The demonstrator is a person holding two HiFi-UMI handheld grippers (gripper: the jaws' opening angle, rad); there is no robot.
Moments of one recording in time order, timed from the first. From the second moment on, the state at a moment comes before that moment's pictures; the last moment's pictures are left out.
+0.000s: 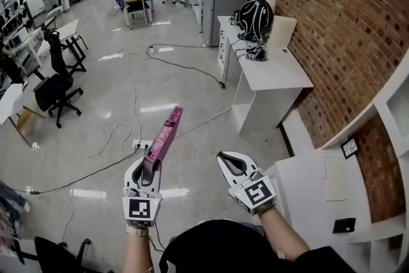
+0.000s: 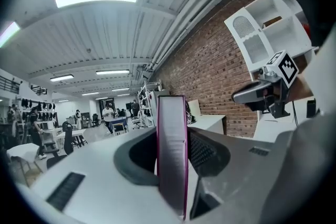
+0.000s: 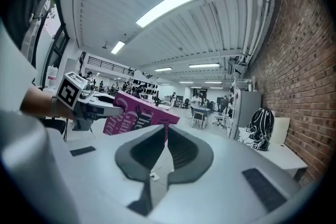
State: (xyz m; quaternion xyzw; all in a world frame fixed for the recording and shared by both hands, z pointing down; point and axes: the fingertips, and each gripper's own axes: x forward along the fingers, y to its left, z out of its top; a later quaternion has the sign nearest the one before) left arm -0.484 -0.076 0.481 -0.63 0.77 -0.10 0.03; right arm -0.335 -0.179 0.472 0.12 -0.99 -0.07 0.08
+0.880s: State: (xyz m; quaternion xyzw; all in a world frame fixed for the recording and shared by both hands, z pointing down) left arm -0.474 -0.058 0.496 -0.64 0.77 -0.10 0.01; right arm -0.325 -0.161 0.486 0.13 -0.99 -0.05 0.08
